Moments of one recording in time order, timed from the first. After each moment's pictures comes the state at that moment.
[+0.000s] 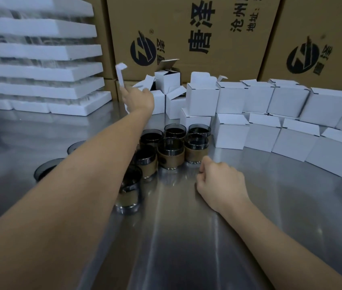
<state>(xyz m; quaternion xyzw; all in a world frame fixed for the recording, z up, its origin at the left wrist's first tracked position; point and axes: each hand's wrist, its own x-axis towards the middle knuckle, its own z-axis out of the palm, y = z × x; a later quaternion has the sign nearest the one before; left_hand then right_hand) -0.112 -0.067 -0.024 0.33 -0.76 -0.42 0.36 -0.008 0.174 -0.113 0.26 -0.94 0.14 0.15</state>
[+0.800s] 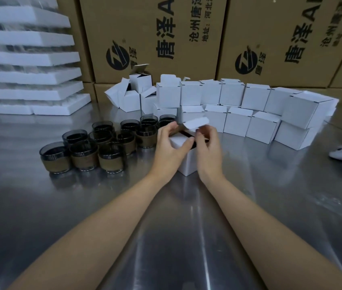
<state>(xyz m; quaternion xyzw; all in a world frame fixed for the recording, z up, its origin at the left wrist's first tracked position) 0.075 0.119 -0.094 -0.04 -0.74 -0.60 0.30 0.048 0.215 -0.095 0.13 -0.68 0.69 0.20</state>
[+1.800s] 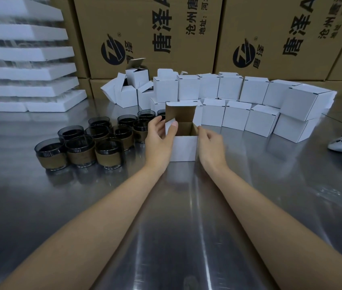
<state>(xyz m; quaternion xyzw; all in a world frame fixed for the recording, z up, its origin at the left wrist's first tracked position) 0.064 0.110 -0.096 0.05 -0.68 -0.67 0.30 0.031 0.224 -0.102 0.06 -0.78 0.61 0.14</state>
